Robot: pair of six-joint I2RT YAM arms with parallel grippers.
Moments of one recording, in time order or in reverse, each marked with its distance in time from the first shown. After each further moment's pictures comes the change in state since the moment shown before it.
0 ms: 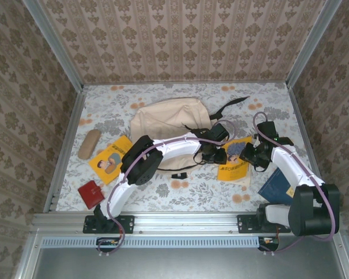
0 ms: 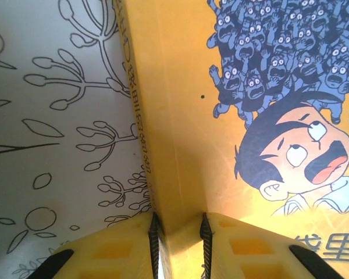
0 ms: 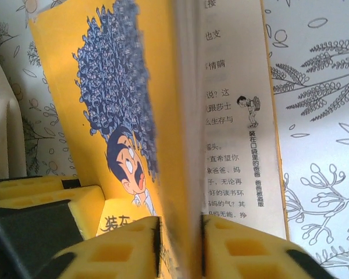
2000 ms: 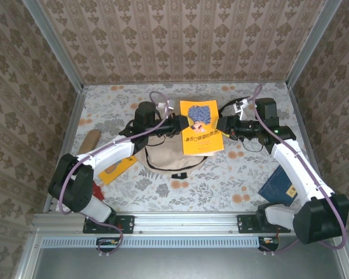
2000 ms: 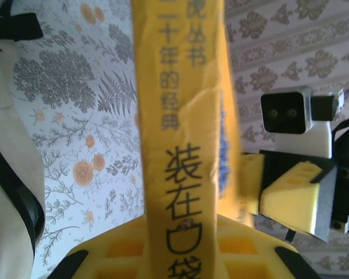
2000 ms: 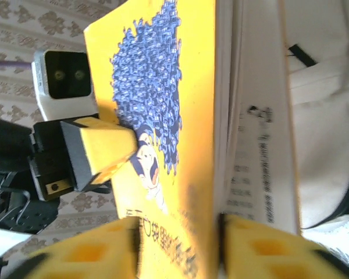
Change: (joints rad) left arm 0.416 -0.761 -0.775 0.866 0.410 -0.303; right arm 0.143 -0.054 0.249 0.293 -0.587 0.175
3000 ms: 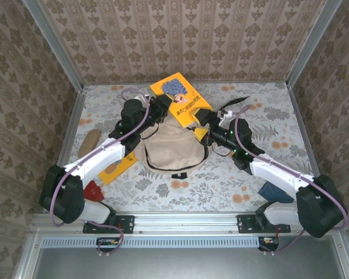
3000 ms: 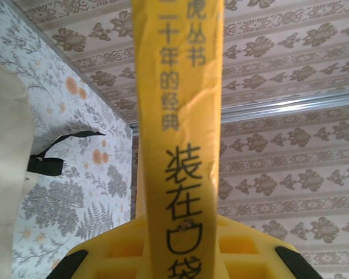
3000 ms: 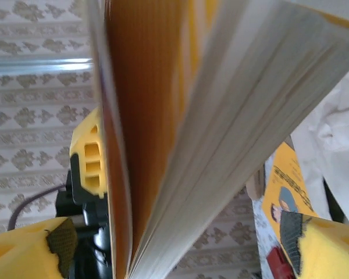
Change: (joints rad) left arm 0.045 -0.116 -0.019 0.116 -0.481 -0.322; right arm 0.356 0.076 -0.333 1.016 0.463 0.874
